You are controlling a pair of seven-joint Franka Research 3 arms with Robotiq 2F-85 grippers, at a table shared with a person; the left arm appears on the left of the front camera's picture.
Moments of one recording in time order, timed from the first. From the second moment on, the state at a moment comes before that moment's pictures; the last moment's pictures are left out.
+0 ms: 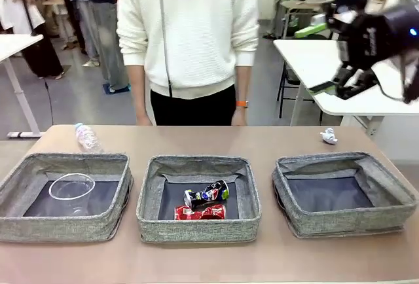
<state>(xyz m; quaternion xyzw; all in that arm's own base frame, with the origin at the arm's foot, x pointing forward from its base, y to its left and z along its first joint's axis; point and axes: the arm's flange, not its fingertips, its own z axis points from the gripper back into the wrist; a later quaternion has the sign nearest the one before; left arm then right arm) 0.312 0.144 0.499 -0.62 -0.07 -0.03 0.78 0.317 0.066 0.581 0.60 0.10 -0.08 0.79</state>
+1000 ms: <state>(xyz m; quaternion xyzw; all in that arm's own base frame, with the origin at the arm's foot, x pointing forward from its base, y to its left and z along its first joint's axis) 0.312 0.144 0.499 -0.62 -0.07 -0.03 0.78 0.276 -0.023 0.547 0.68 -0.01 -0.22 0.70</state>
